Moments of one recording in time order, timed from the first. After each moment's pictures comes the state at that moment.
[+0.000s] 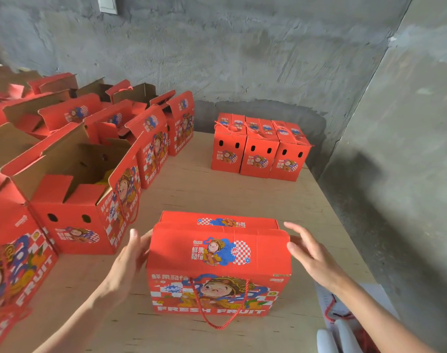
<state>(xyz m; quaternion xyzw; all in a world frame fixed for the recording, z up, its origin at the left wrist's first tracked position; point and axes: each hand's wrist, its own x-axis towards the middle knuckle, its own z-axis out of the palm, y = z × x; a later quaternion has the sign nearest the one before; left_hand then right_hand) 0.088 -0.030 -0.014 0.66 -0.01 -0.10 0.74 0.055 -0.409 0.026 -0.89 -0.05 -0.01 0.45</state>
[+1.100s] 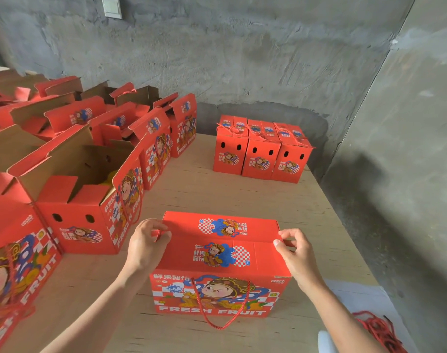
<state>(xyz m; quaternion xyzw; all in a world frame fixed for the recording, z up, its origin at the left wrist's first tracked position) 0.102 -0.059 0.005 0.84 0.09 0.12 0.52 0.072 -0.366 0.003 -0.84 0.07 -0.17 0.51</state>
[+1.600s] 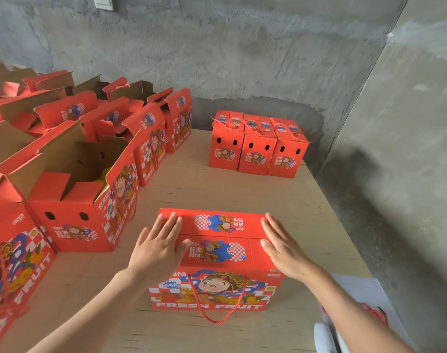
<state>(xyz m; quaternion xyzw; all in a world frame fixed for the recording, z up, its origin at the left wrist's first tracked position) 0.091 -0.074 0.003 0.99 -0.10 -0.02 0.08 0.083 -0.372 0.001 -0.97 -0.07 0.06 0.21</state>
